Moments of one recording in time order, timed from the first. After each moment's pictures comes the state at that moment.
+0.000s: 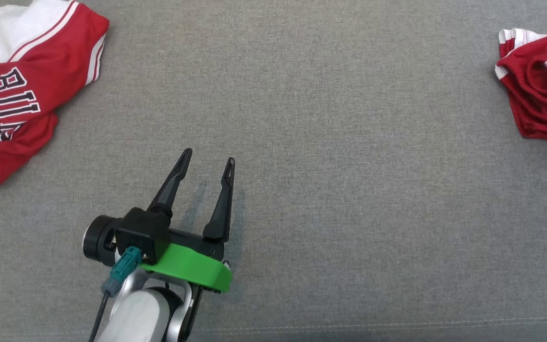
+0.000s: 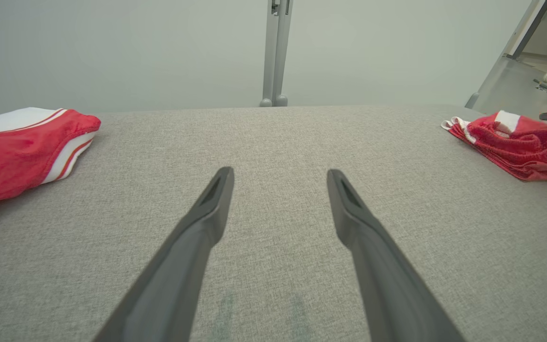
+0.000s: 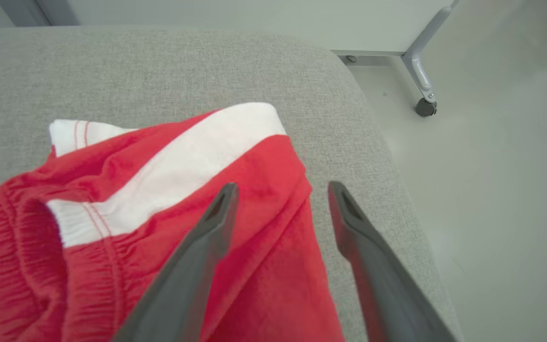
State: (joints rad) left arm -0.17 0.08 -0.43 -0.11 -0.30 0.11 -0.12; right arm -0.96 -0.68 0.85 1.04 0.88 -0.07 0.04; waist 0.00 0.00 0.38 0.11
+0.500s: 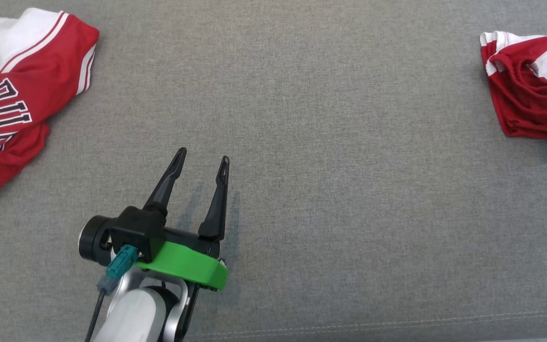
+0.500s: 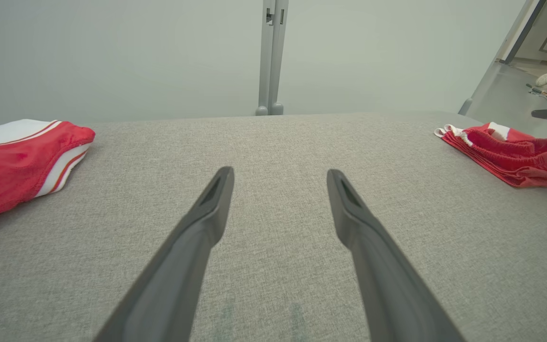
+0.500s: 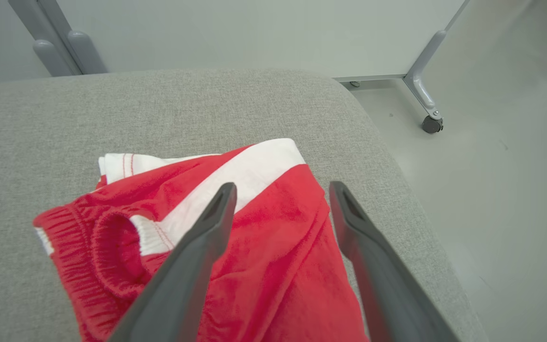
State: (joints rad) left arm -0.17 0.08 -0.42 -0.10 -0.30 0.11 -0.13; right arm -0.96 -0.60 0.83 1.07 0.89 -0.08 -0.06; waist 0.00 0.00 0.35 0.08
